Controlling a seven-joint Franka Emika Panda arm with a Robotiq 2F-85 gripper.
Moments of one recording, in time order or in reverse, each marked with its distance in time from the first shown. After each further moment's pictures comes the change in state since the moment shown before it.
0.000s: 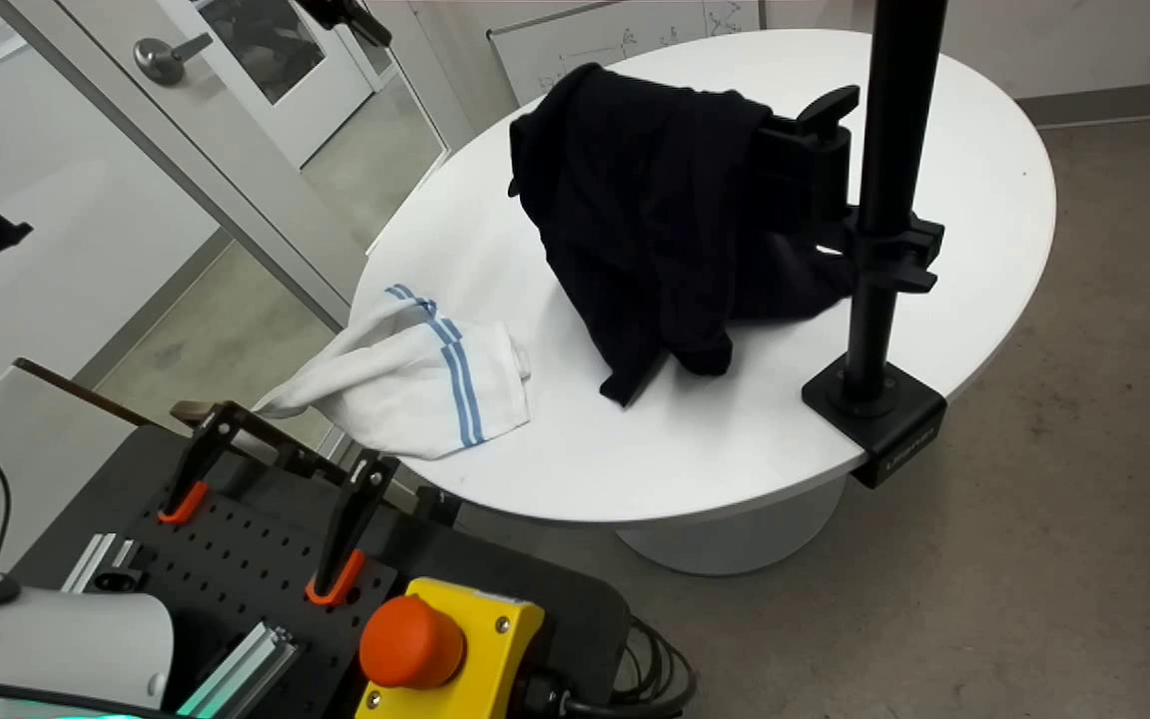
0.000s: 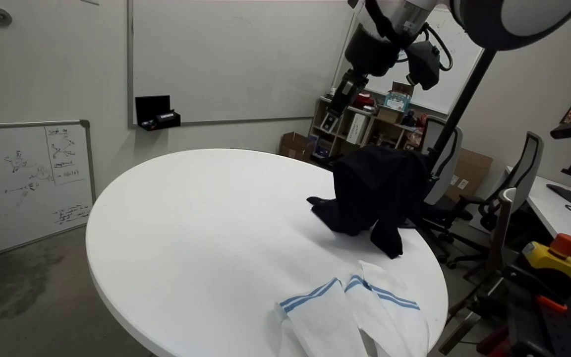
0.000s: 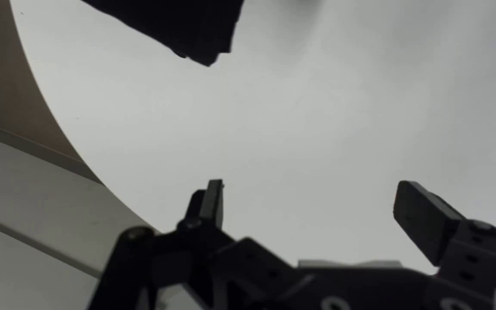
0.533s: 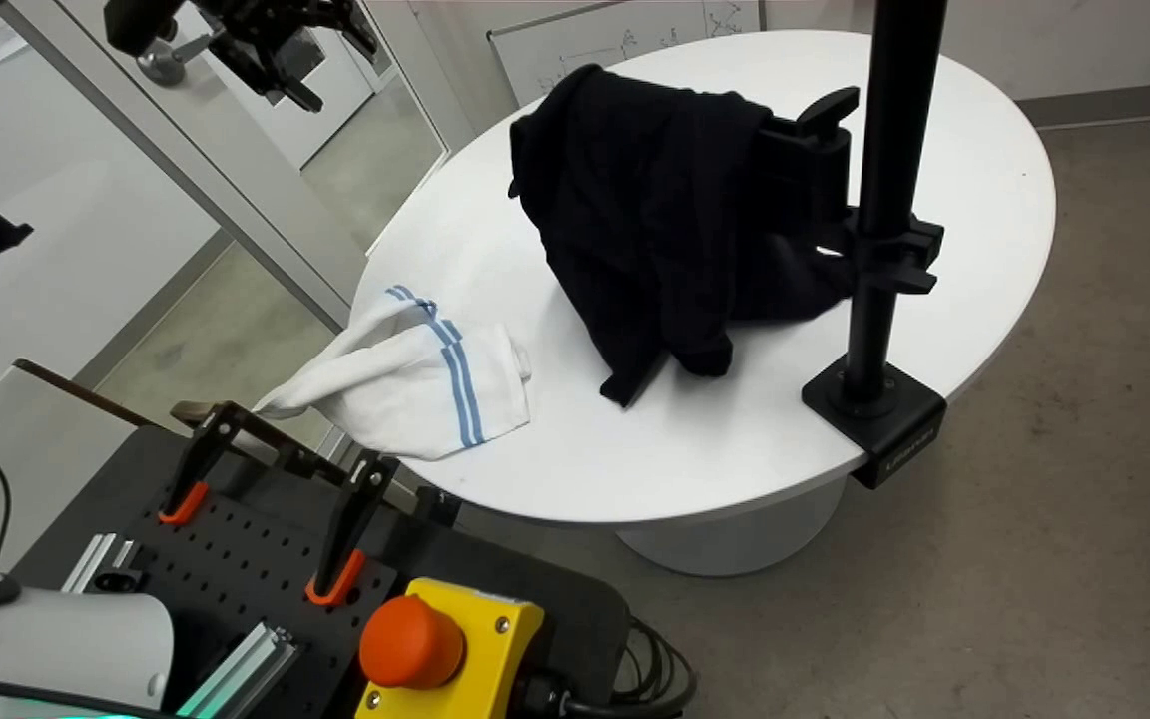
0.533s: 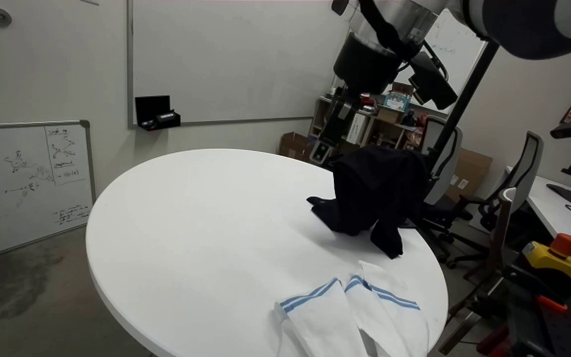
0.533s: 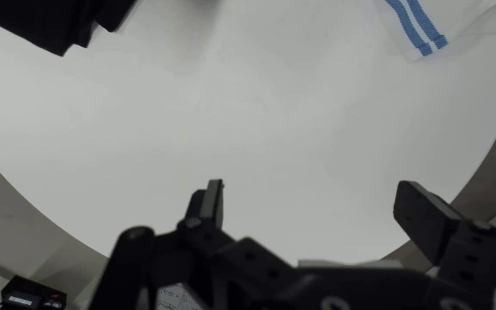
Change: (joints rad) arm 0.078 0.007 0.081 -0.058 0.087 0.006 -0.043
